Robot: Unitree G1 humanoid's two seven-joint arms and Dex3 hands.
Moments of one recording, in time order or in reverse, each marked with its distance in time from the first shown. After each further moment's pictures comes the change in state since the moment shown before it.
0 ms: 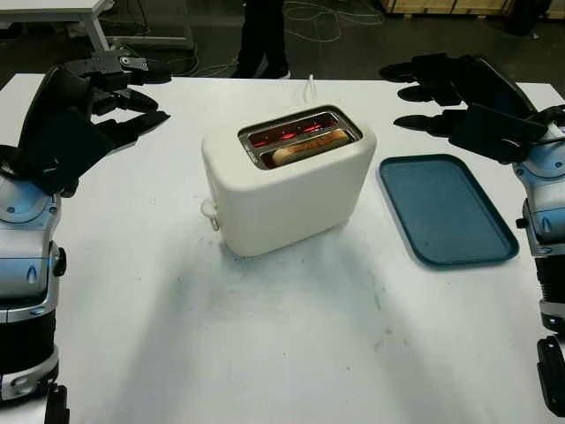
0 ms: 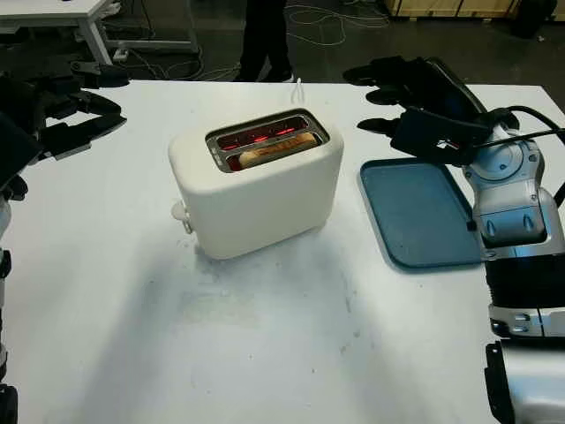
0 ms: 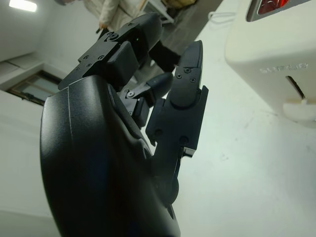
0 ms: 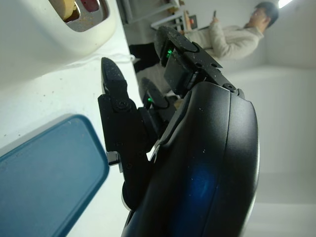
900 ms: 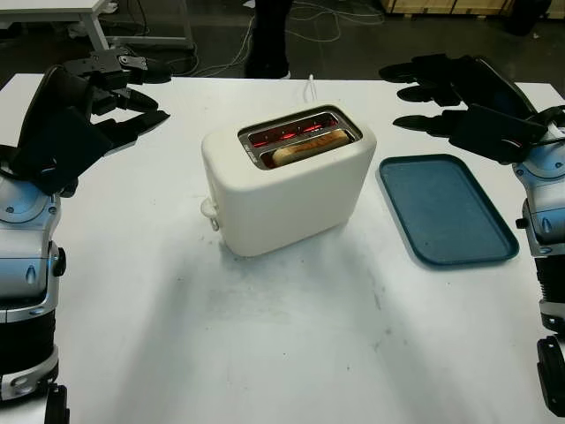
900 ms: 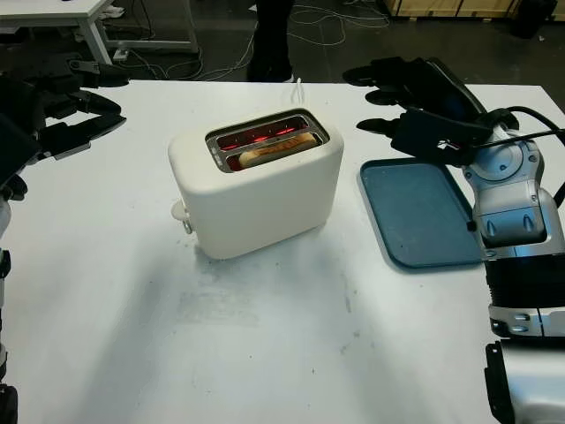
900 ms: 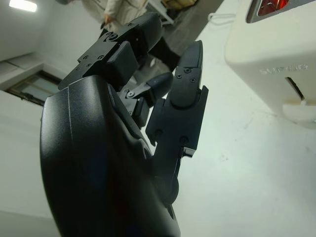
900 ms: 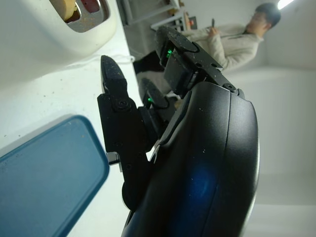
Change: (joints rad) left arm 0.000 0.000 0.003 0.000 -0.007 -0.005 0.001; right arm 0.000 0.000 0.000 0.009 0.003 -0.017 0.000
